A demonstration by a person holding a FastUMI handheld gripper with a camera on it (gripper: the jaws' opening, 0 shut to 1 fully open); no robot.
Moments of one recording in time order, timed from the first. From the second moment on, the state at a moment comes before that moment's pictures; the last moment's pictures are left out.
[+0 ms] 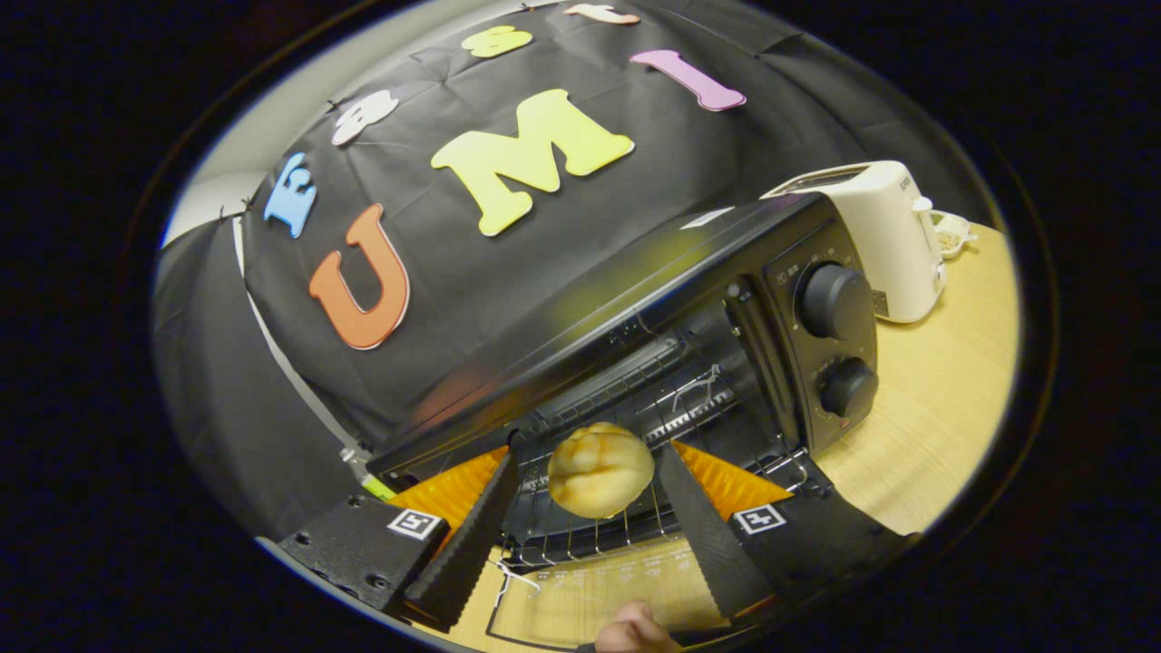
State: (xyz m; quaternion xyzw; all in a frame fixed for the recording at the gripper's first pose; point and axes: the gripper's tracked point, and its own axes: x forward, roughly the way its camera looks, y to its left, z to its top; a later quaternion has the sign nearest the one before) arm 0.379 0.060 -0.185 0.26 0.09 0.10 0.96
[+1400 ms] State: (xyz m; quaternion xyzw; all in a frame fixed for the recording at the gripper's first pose) arm 0.229 0.078 -0.270 0.00 0.20 0.08 0.98
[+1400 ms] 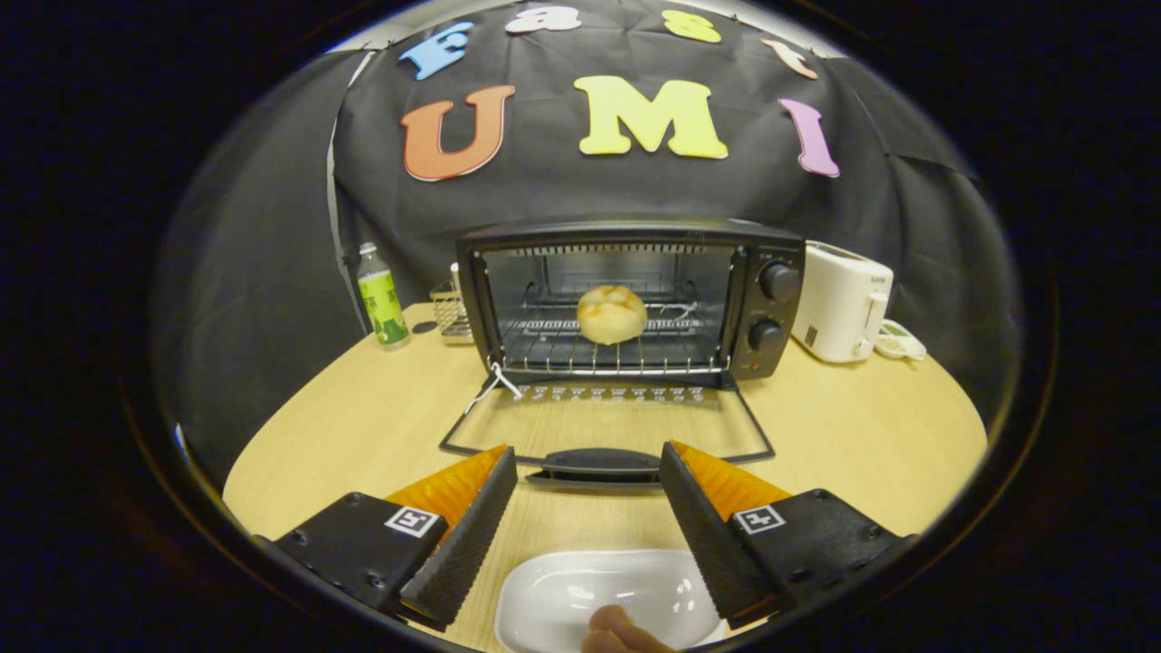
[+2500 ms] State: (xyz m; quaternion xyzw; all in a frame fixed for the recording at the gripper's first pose) arm 0.247 0.077 -0.268 -0.04 0.22 0.00 0.97
